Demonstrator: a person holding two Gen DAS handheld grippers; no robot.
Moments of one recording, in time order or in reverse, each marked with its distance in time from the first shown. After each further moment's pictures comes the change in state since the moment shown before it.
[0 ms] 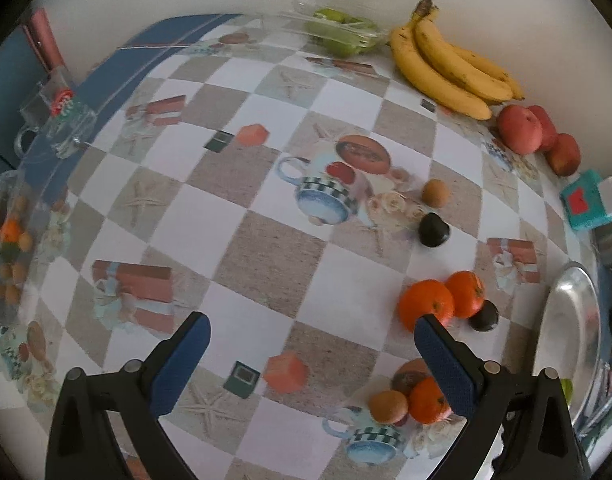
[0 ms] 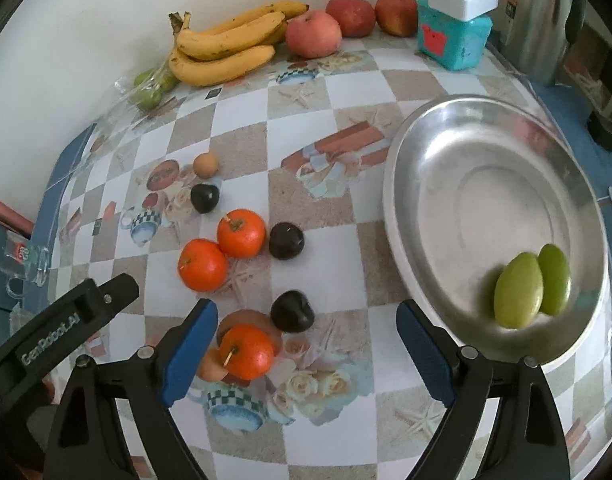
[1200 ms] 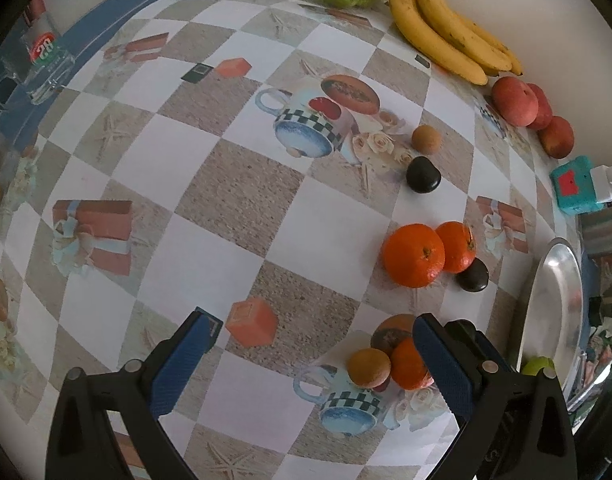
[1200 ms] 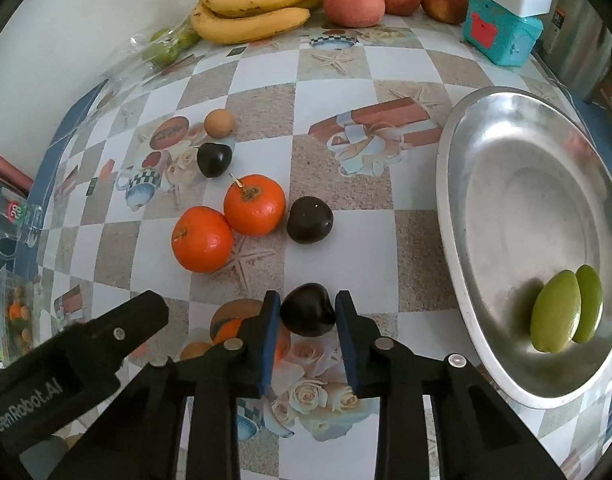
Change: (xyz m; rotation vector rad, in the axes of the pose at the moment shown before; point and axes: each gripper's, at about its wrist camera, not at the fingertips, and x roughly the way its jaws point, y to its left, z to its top) left arm 0.018 -0.002 -0.020 -0.069 0.139 -0.096; right arm 0.032 0.015 -0.003 -0.112 0.075 0.022
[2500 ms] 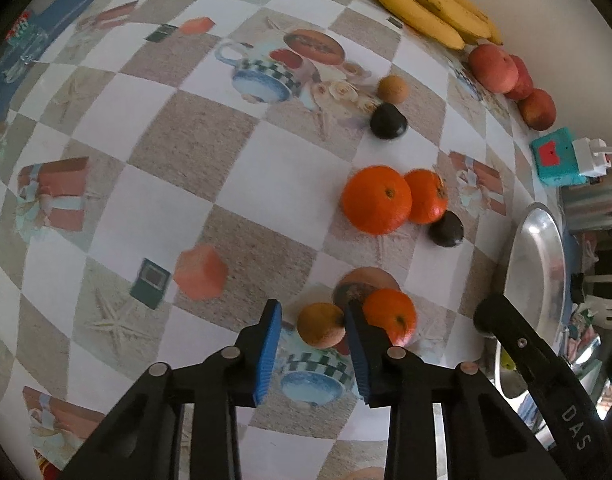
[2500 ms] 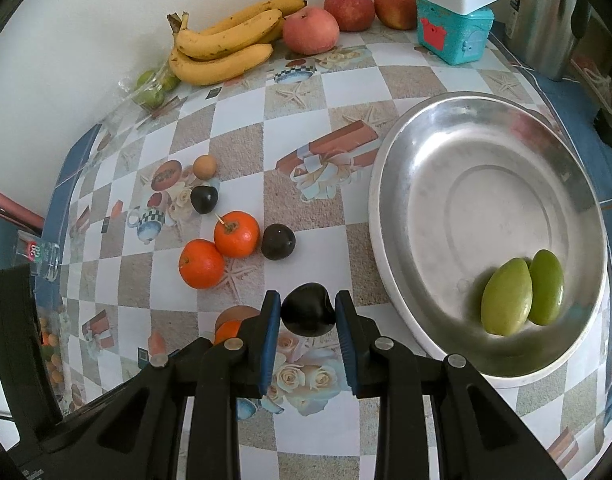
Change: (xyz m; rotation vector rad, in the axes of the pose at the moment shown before) left arm 0.008 -0.013 -0.021 0.008 0.082 -0.079; right arm -0.041 -0.031 0.005 0.113 -0.026 0.042
